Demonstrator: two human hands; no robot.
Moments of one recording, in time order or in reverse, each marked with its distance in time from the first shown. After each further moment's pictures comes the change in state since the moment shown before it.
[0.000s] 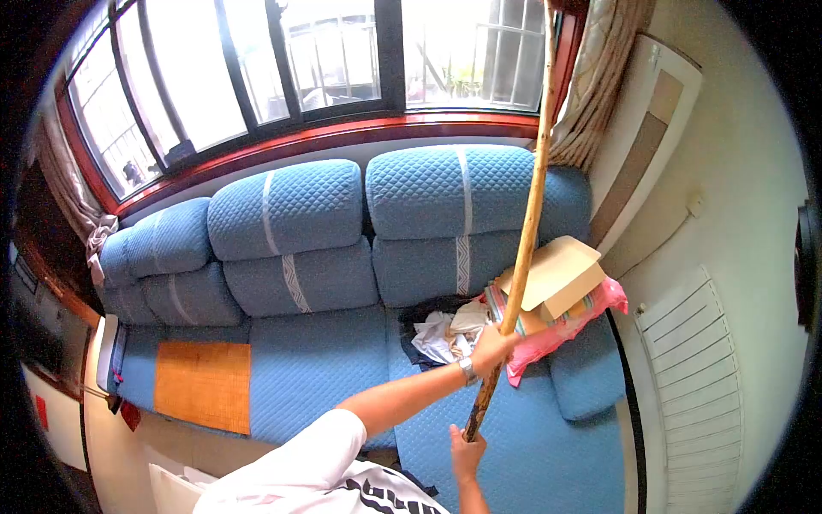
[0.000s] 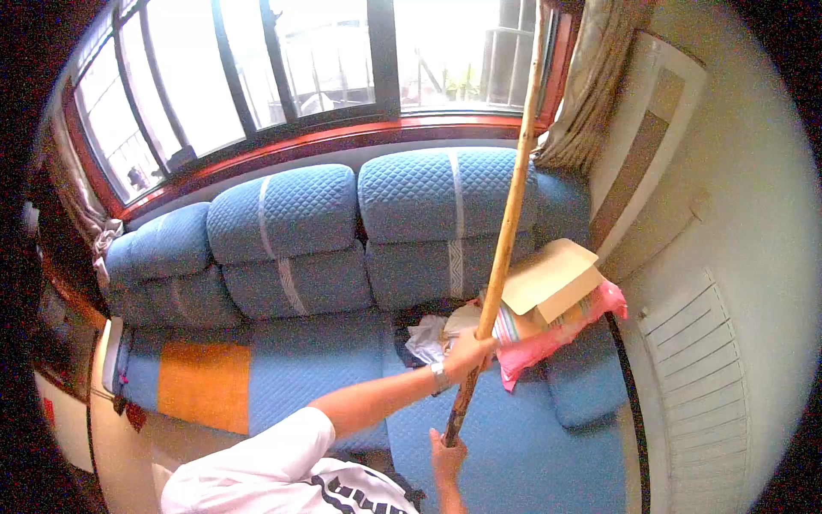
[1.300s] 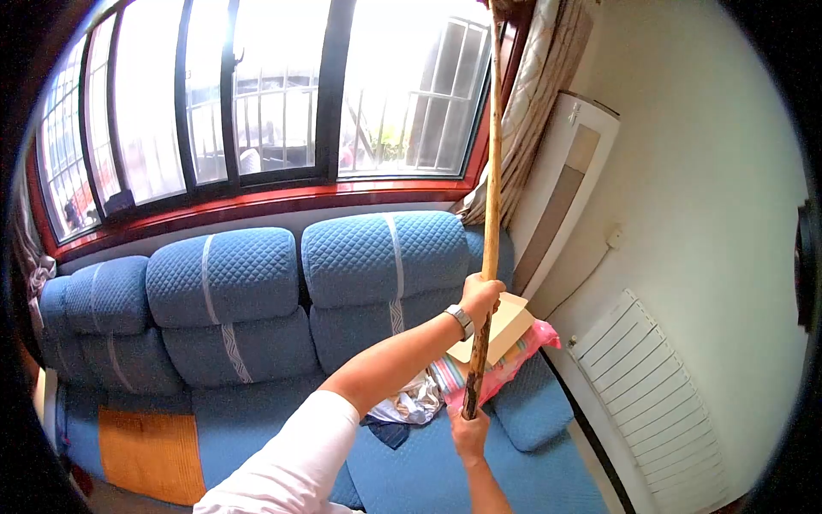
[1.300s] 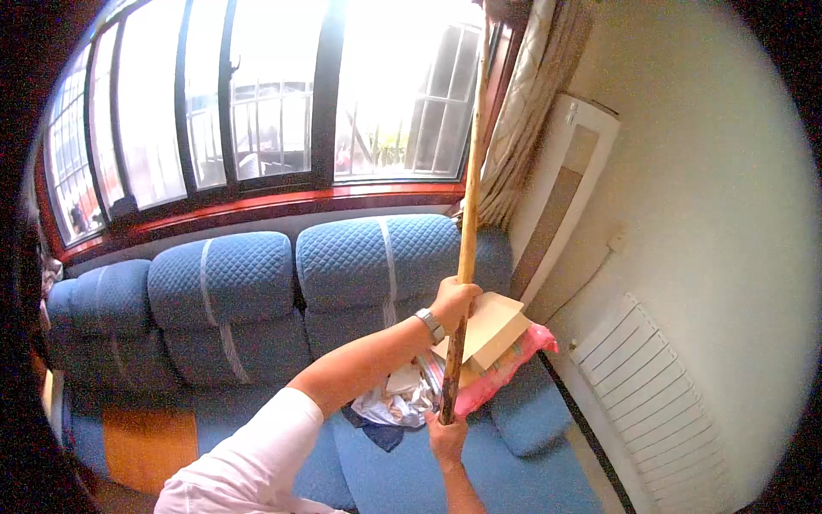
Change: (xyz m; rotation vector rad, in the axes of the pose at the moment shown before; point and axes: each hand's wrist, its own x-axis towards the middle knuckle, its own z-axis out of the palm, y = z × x) left_hand 0.070 0.197 0.035 -0.194 -0.177 0.197; right_hand 0.095 -0.153 -0.007 -0.067 0.085 -0.409
